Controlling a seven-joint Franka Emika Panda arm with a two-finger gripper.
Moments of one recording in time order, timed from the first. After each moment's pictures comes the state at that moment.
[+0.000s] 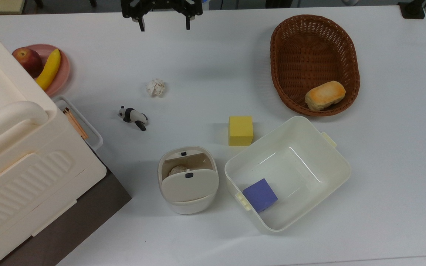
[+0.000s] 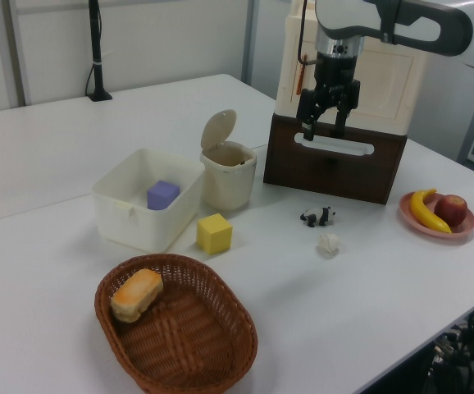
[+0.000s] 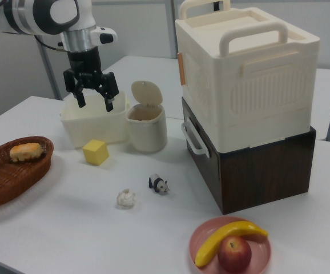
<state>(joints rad) 0.11 0.09 -0.11 -1.54 -0.02 1.58 -0.08</state>
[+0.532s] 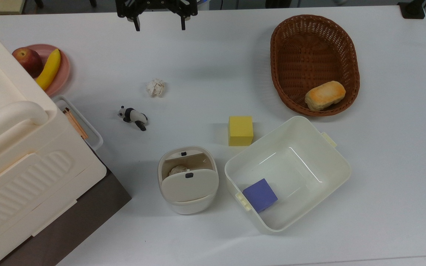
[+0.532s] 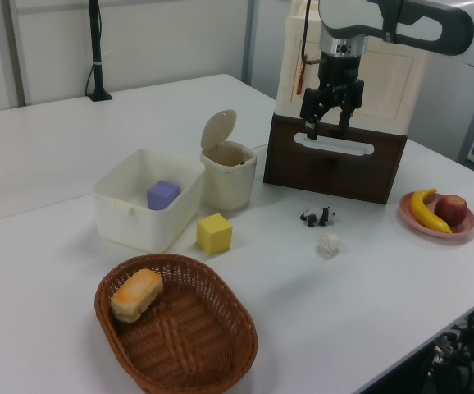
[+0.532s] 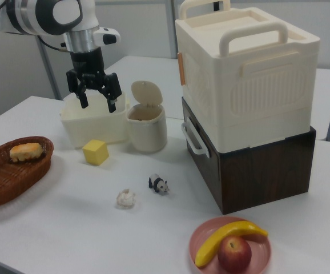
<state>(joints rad) 0.10 0.09 -0.11 -1.54 -0.02 1.58 -0.08</state>
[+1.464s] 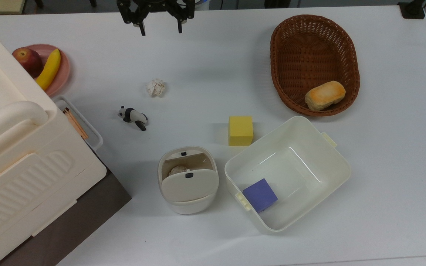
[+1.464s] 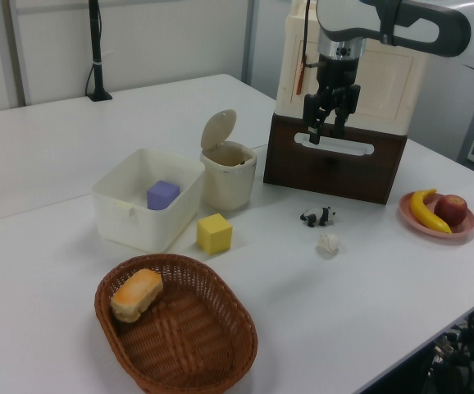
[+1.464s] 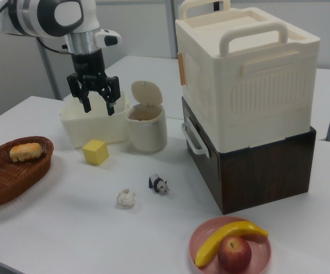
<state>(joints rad) 0.10 0.10 -0.11 -1.54 -0.02 1.58 -0.14</state>
